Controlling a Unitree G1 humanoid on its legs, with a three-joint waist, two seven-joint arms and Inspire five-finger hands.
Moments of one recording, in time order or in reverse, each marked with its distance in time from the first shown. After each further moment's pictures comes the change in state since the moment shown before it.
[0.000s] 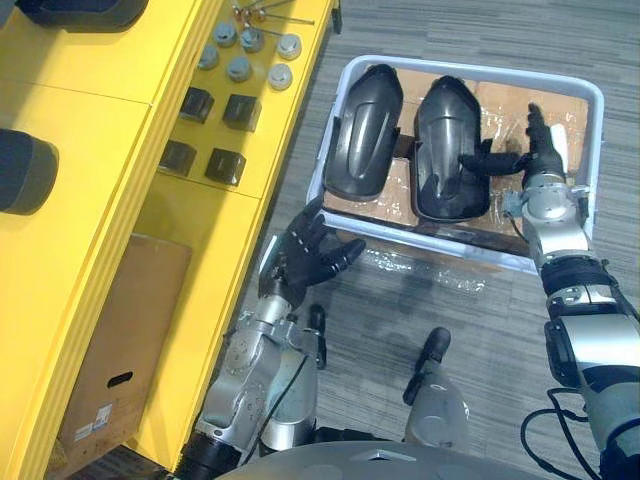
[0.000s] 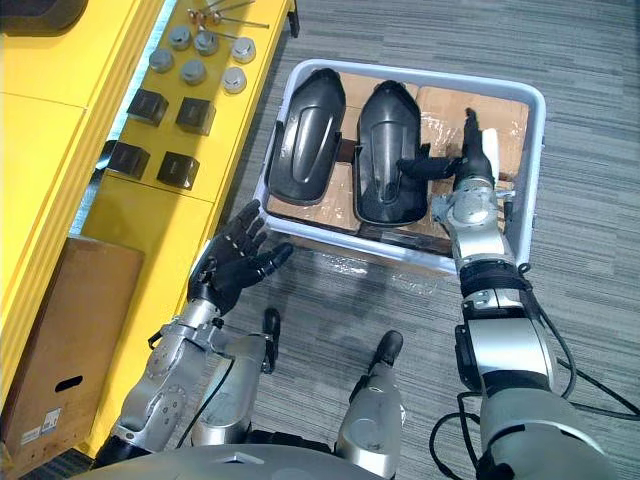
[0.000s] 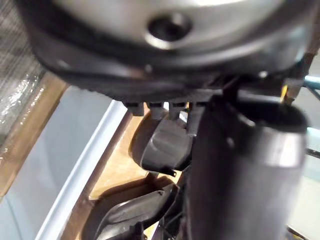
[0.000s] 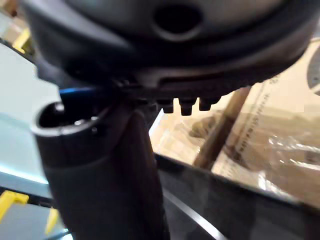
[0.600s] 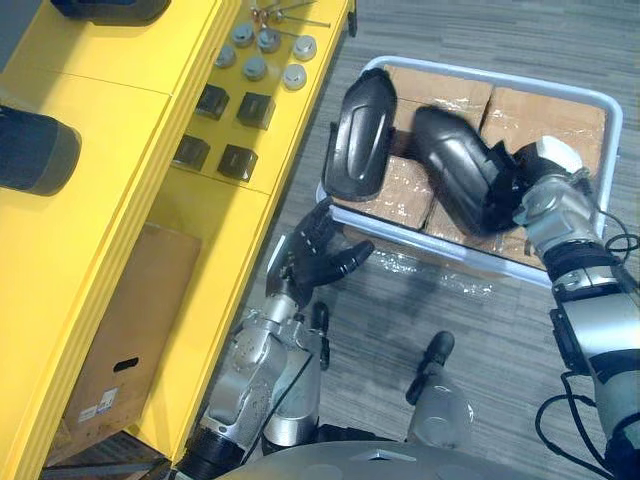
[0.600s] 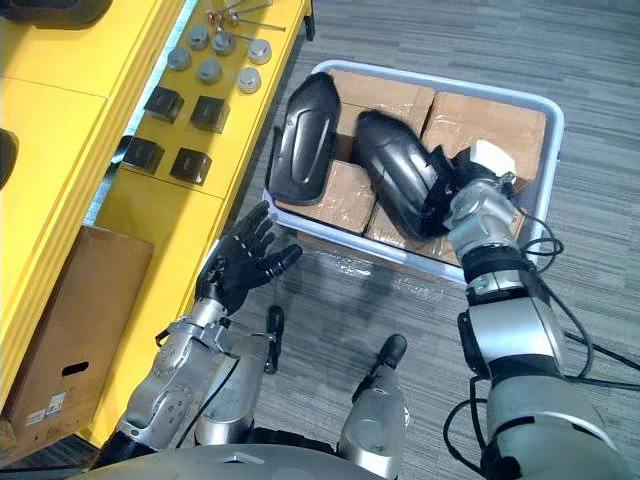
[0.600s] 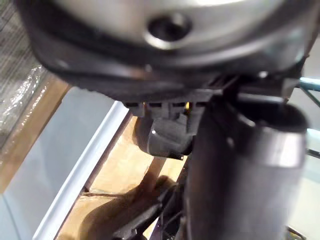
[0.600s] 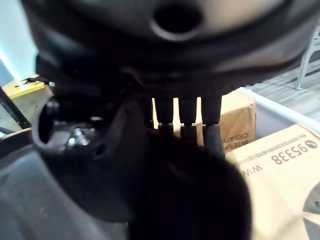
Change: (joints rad) left arm -0.012 0.021 -0.038 -0.002 0.000 -0.001 0.021; right arm -0.098 -0.012 0.121 0.090 -0.545 0.308 0.072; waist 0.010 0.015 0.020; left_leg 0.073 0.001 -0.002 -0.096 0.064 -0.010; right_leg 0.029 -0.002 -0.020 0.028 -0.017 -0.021
